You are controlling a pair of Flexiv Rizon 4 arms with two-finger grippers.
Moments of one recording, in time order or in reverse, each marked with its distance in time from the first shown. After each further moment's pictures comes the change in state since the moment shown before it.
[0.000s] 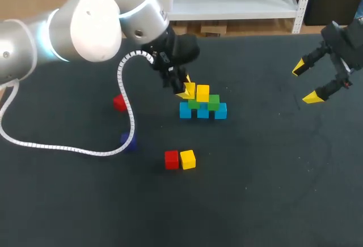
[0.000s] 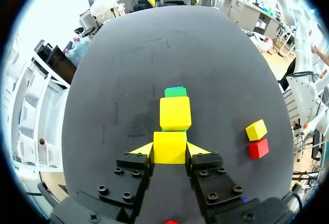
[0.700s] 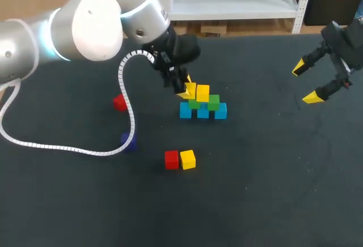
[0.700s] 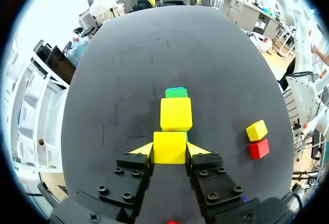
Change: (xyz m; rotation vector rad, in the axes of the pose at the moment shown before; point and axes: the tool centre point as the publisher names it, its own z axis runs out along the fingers) left arm -0.001 0.002 0.002 0.004 0.002 0.002; right arm 0.000 0.000 0.000 0.000 0.000 0.000
